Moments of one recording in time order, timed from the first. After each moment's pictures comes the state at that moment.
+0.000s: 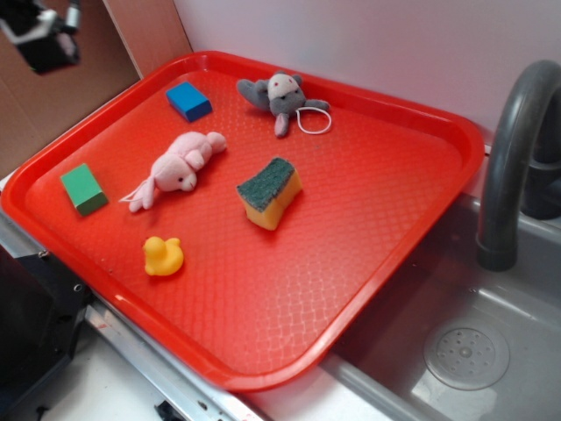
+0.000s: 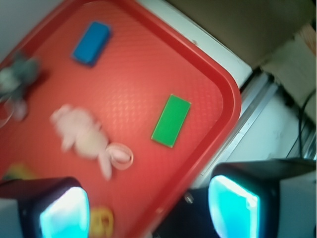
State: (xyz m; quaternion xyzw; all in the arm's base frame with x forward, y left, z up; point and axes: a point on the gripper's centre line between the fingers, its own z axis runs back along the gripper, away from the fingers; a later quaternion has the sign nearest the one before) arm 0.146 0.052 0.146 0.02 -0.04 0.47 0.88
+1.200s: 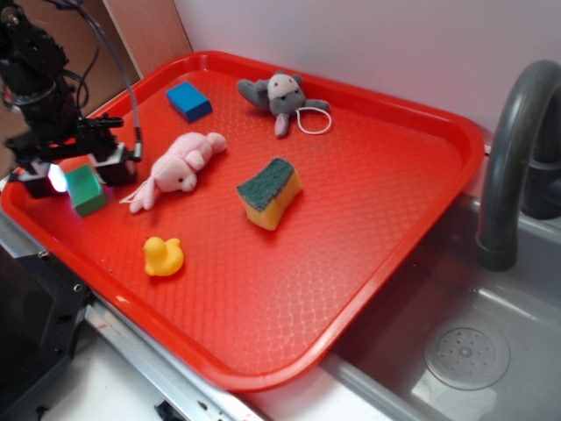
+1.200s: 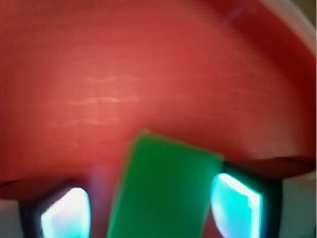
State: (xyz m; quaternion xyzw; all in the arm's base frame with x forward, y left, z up) arm 0.157 0.107 0.012 -0.01 0.00 0.38 0.92
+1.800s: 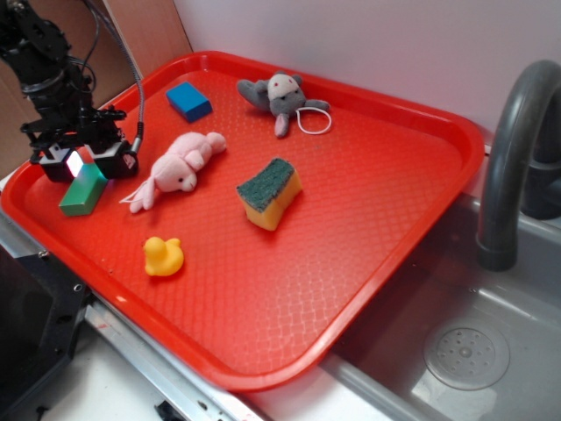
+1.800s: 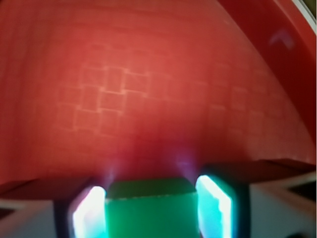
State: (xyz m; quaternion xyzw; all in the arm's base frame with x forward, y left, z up) arm 0.166 0.110 0.014 -0.01 0.02 0.30 0.95
